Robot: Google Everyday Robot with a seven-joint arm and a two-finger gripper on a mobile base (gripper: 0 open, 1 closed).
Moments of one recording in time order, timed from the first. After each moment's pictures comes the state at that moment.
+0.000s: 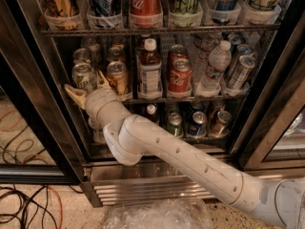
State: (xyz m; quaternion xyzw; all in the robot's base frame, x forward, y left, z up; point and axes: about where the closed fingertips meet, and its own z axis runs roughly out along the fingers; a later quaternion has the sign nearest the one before) arm 0.639 0.192 0.837 -0.25 0.62 0.20 0.72
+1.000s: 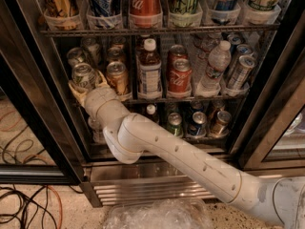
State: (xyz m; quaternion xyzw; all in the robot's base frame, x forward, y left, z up) arm 0.643 0.196 0.837 -0.25 0.62 0.20 0.72
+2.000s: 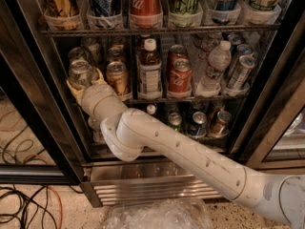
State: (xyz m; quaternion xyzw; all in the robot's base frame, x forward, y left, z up) arm 0.636 0.199 0.854 -0.26 0.62 0.20 0.71
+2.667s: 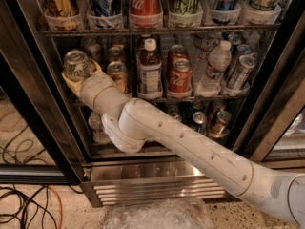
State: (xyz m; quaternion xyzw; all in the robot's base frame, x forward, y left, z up) arm 0.636 0.197 0.884 -0.28 0.61 0.21 0.72
